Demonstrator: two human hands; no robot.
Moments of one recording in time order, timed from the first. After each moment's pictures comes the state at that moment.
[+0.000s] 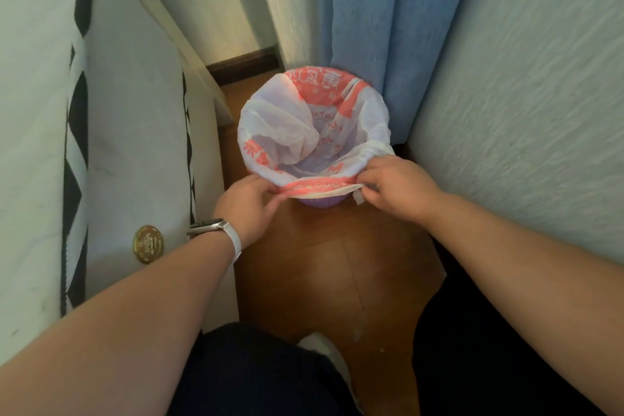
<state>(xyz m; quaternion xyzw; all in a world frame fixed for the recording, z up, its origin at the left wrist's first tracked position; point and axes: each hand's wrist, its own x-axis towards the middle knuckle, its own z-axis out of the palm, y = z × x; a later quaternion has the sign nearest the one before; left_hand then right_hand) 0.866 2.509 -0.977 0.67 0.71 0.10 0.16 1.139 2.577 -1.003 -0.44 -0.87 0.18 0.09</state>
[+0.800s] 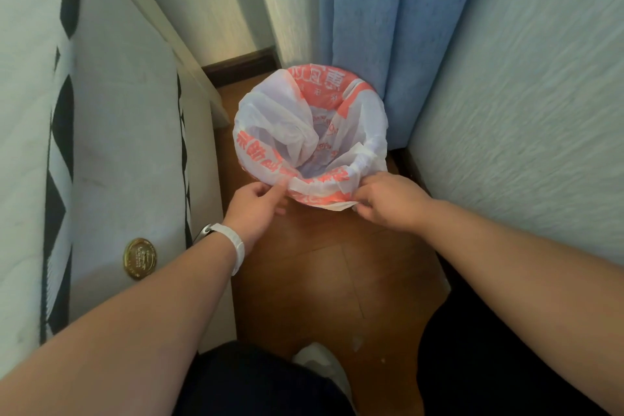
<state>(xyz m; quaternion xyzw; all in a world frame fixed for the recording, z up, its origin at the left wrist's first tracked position) 0.877 2.523 -0.989 0.38 0.75 0.29 0.45 1.127 2.581 -1.015 -0.41 -0.88 0.22 -0.03</state>
